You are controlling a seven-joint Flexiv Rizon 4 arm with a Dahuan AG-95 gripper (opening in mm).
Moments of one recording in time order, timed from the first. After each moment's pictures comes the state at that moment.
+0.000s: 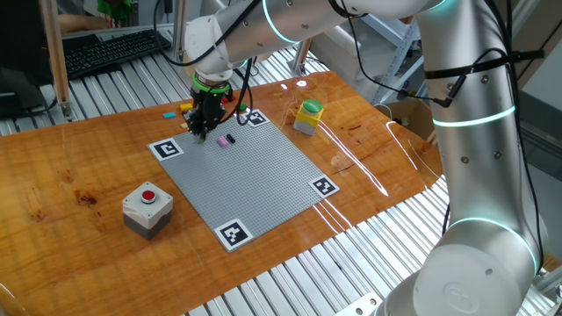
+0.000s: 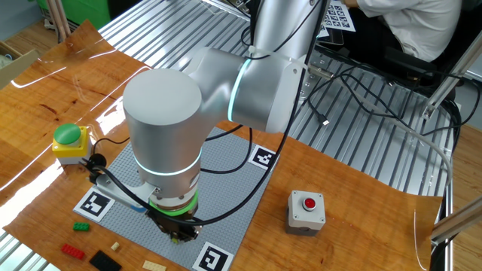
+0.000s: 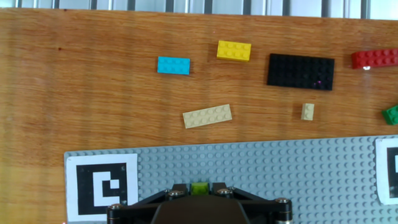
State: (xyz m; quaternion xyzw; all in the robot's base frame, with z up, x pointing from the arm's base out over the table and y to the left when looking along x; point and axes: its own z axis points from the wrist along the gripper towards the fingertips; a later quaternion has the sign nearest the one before) arm 0.697 0.036 0.008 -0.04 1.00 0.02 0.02
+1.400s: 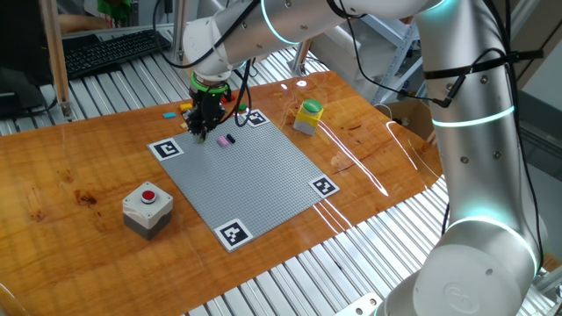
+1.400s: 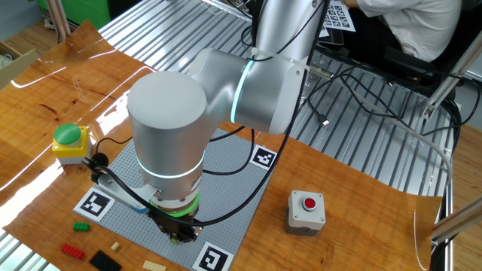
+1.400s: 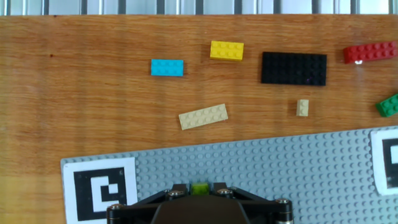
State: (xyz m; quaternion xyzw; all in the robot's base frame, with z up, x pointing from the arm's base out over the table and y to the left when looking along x) arm 0.697 0.036 0.006 -0.01 1.00 0.00 0.02
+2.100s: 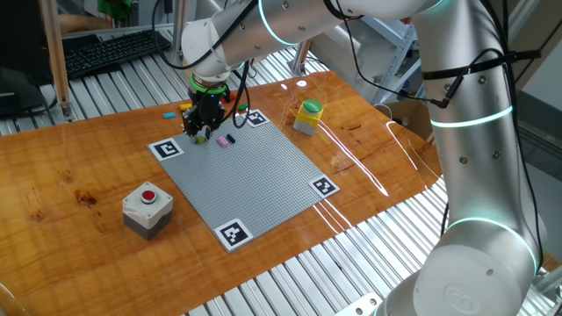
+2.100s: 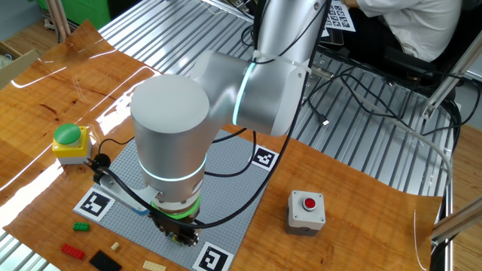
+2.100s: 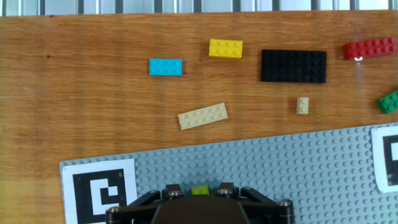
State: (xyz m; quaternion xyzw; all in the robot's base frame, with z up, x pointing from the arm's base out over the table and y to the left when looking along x) arm 0.698 0.036 0.006 0.00 1.00 0.00 0.02
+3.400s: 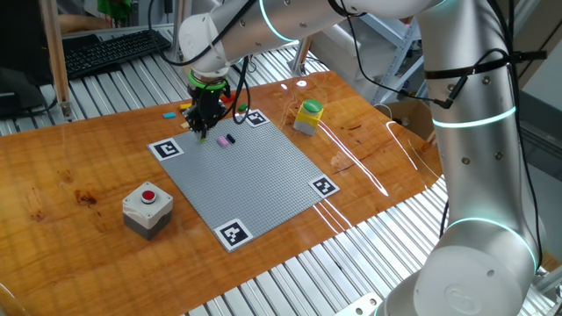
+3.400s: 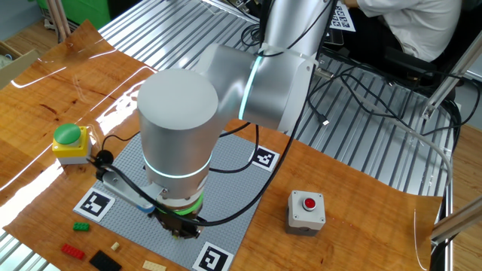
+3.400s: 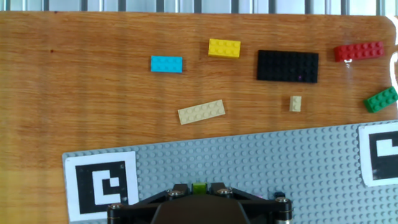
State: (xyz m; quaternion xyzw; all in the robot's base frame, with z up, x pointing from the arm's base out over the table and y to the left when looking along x) arm 0.694 0.036 0.019 -0.01 1.00 -0.01 0.01
